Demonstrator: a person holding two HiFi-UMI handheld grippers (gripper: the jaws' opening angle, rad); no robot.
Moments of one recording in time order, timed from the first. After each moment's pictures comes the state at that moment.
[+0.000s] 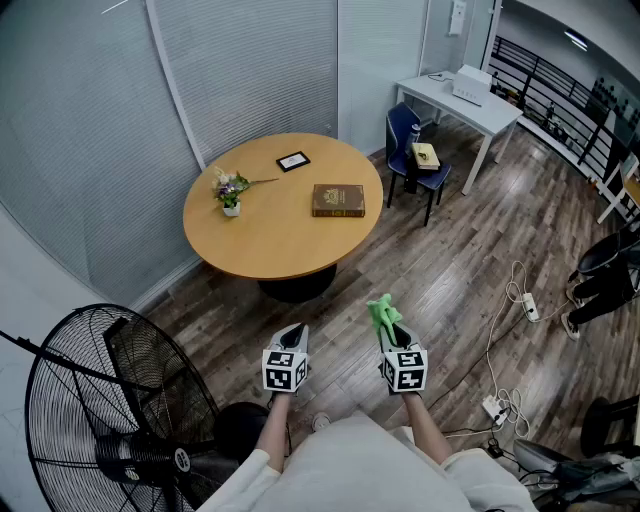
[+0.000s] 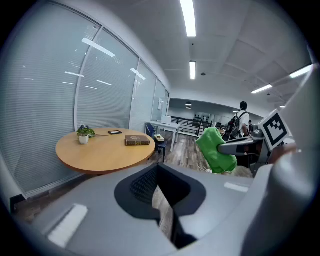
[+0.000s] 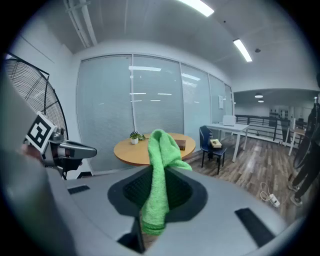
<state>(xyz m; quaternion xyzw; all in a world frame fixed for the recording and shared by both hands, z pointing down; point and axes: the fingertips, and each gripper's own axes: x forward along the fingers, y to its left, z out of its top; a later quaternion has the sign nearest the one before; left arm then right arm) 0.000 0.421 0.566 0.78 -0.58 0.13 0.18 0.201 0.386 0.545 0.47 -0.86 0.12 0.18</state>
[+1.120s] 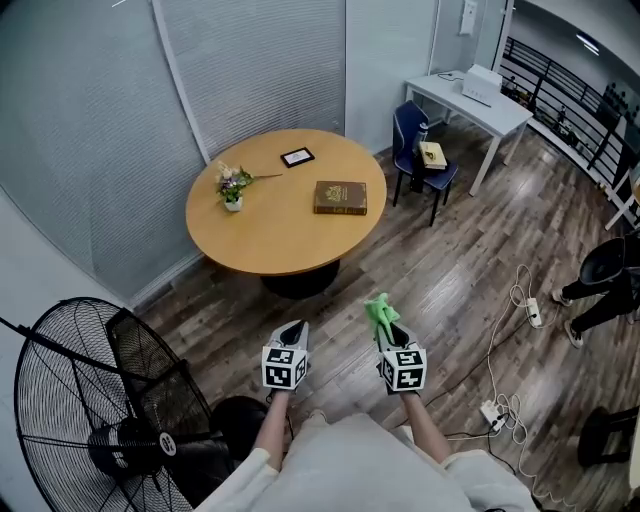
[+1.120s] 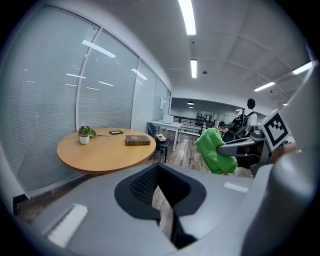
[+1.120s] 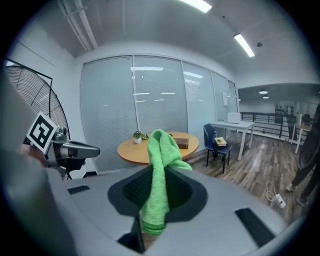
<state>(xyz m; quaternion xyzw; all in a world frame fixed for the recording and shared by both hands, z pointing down) 0.019 0.416 0.569 0.77 -0.60 0.14 0.18 0.212 0.379 0.554 0.45 -0.87 0.13 0.17</state>
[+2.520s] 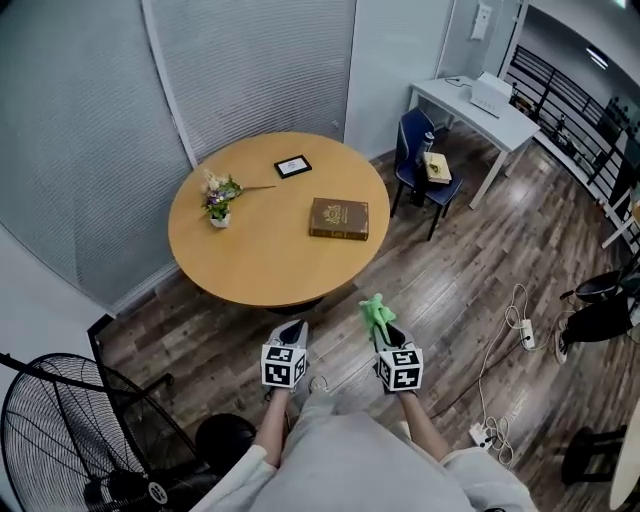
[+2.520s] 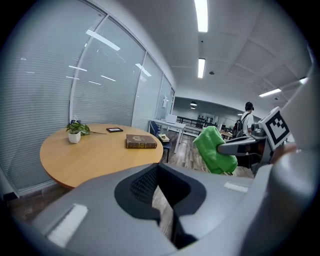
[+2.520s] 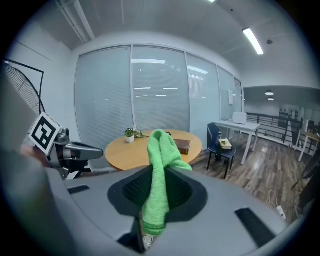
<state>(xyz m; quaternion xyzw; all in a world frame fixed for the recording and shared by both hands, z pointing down) -0.012 0.270 0.603 0.77 -0.59 0.12 0.21 0.171 0.235 0.573 0.43 -0.87 0.12 0.20</state>
